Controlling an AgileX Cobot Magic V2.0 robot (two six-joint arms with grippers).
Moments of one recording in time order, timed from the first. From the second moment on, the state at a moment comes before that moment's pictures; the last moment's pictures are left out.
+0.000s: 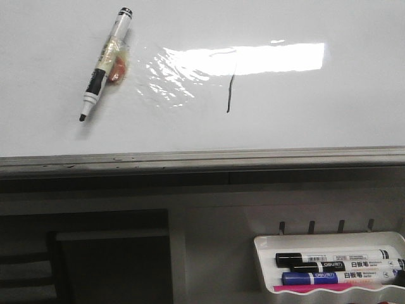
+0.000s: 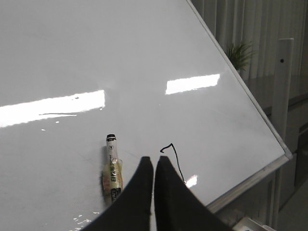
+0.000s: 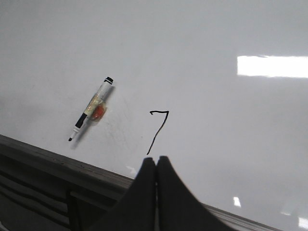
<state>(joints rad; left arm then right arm) -0.75 0.19 -0.25 -0.87 -0.08 0.89 0.06 0.06 -0.26 1.11 0.47 -1.05</state>
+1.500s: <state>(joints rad) -0.63 0.13 -0.20 -0.59 -0.10 0.75 0.06 0.00 -0.22 1.12 0.45 -1.05</state>
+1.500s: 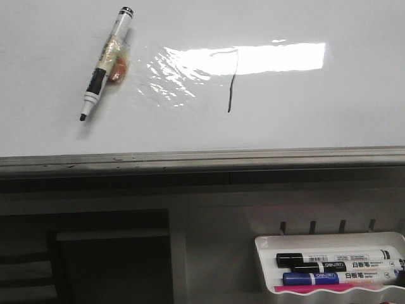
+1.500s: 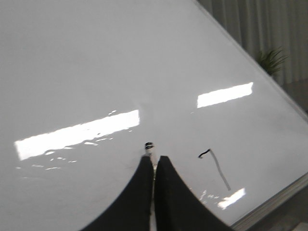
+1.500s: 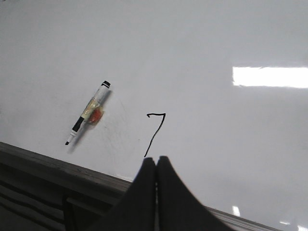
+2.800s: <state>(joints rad) -0.01 0.00 0.00 -0.04 0.06 0.06 0.06 0.00 -0.22 1.12 0.45 -1.05</state>
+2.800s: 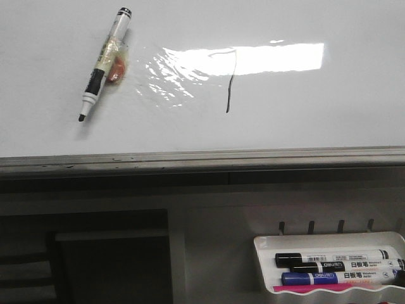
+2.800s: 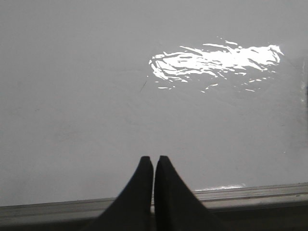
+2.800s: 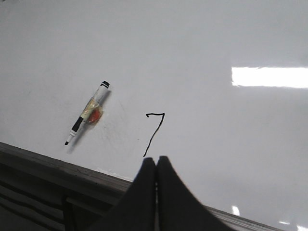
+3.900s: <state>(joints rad) -0.01 0.00 0.00 -0.04 0.06 0.06 0.06 0.00 -0.22 1.12 0.41 -1.05</state>
